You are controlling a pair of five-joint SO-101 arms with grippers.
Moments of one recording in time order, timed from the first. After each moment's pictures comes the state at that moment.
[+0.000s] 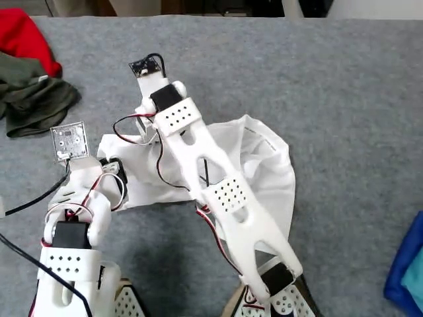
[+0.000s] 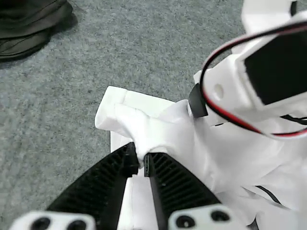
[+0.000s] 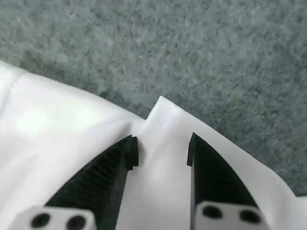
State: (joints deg) left arm -2.0 -72.7 73.6 45.1 3.5; right arm -36.9 70.3 -78.8 95.8 -19.3
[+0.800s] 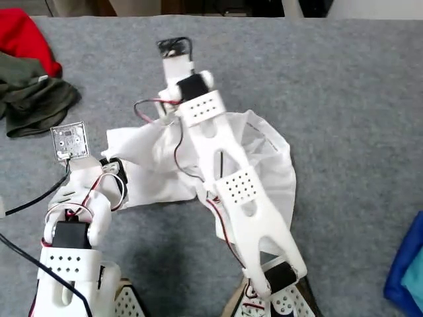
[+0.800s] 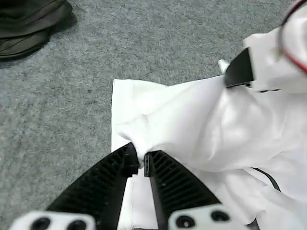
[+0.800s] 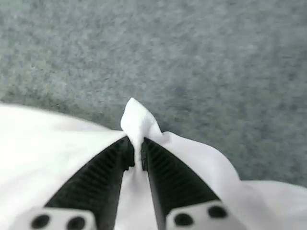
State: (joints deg) left arm -2.0 -72.7 73.6 45.1 3.6; right arm -28.8 73.2 -92.2 99.6 -18.3
